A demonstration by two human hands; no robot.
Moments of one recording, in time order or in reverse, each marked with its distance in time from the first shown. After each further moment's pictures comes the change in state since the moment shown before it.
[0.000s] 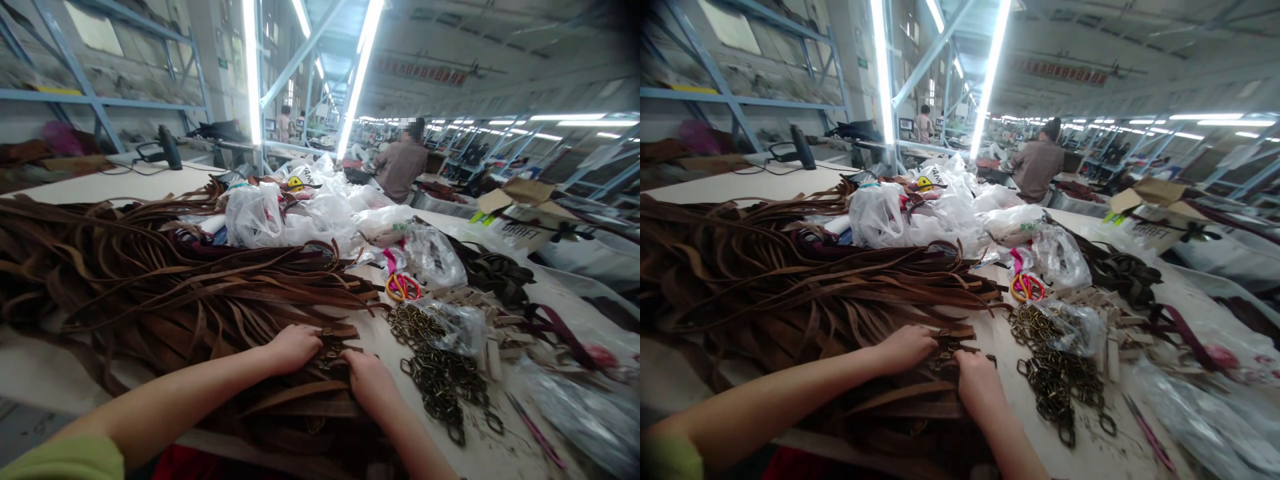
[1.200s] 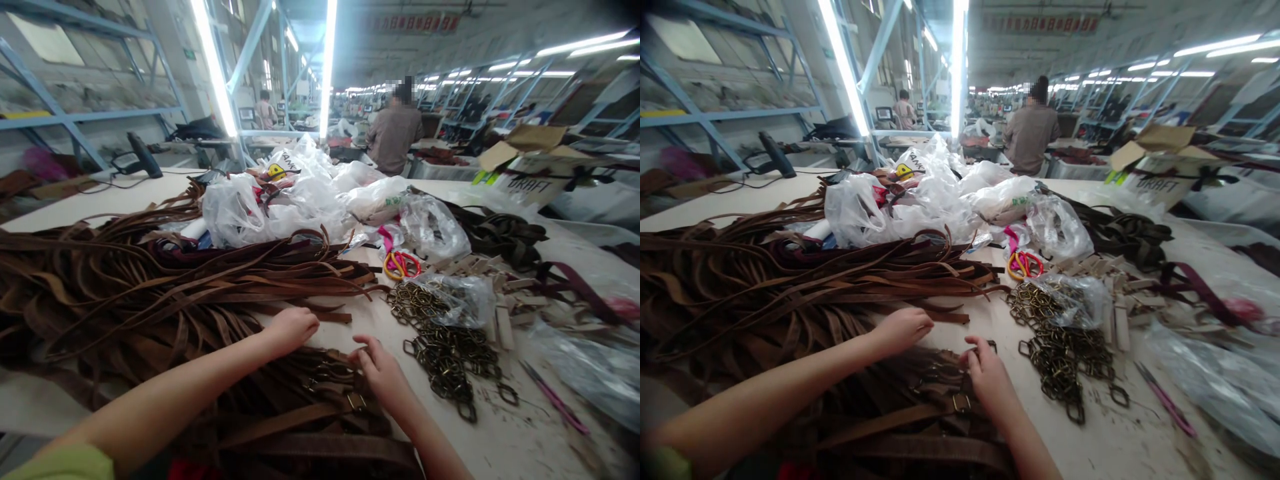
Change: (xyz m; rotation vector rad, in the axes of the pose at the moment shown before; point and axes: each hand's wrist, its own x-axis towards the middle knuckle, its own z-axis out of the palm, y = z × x) left_hand 0.042 0.006 -0.013 -0.083 -0.124 -0.064; right_hand -0.008 0.049 0.020 0.917 0.086 0.261
